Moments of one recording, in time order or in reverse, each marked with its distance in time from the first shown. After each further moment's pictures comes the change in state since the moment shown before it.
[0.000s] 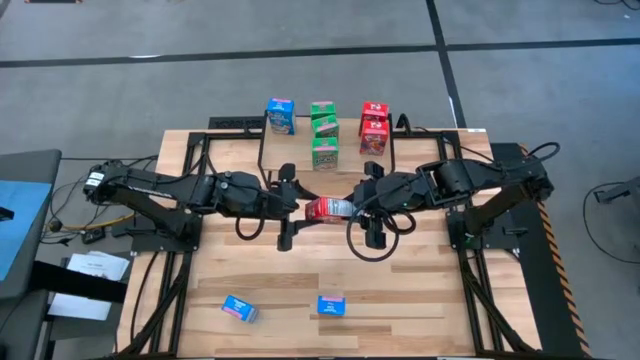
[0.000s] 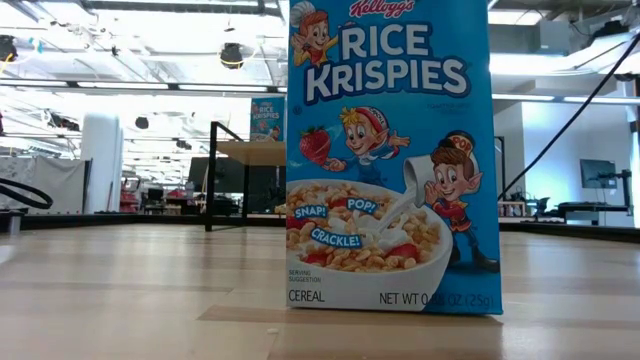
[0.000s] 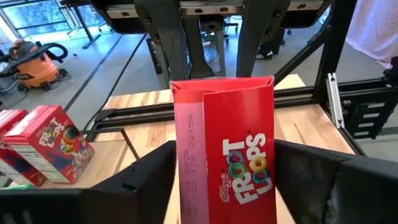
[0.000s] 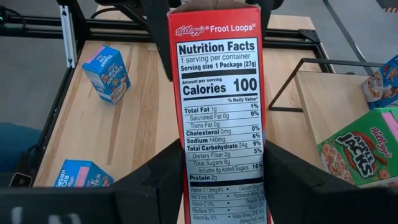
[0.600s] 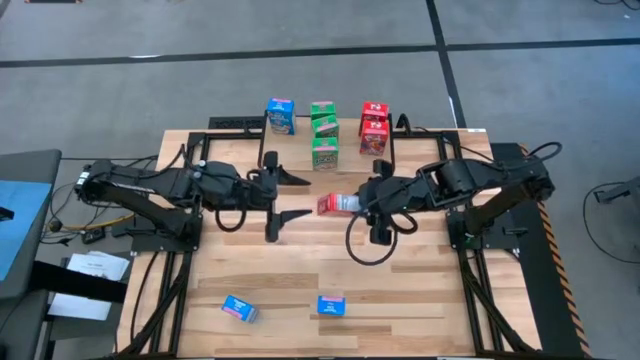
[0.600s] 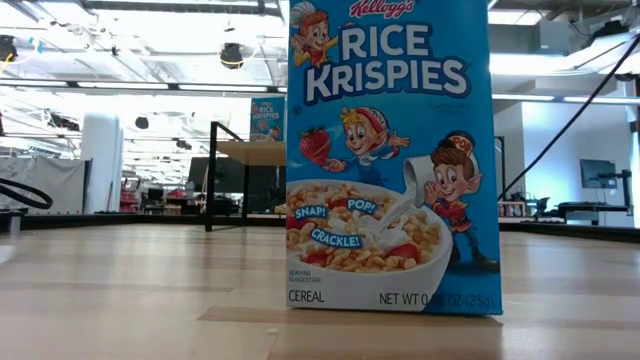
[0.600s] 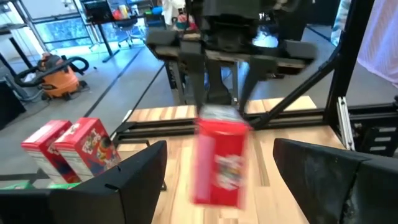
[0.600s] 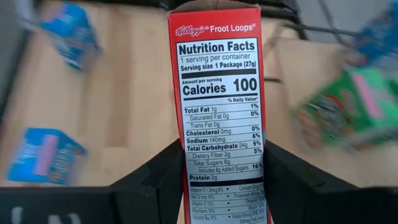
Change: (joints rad) left arm 0.000 -0.100 0.001 -0.020 -0.055 0.002; right arm 0.000 -0.008 0.000 -0.142 0.088 0.012
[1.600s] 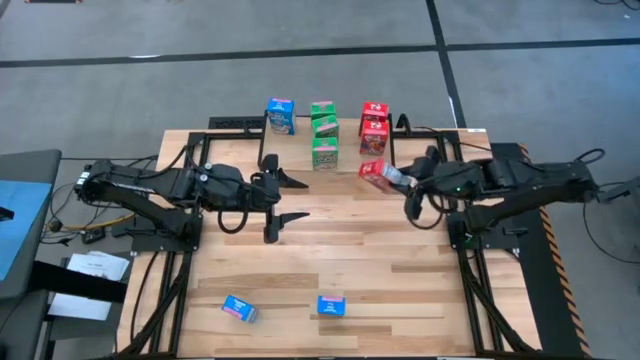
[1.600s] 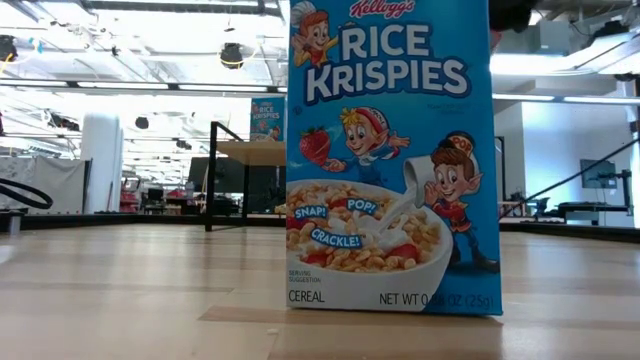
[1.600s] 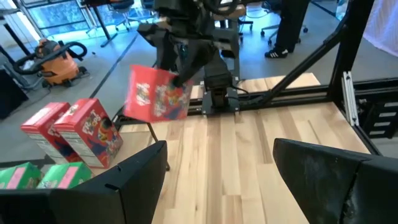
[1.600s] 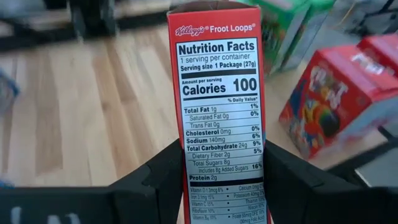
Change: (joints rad) left arm 0.000 0.001 0.000 -0.088 -0.006 0.007; right arm -0.128 -0.570 -0.695 0.302 0.141 0.141
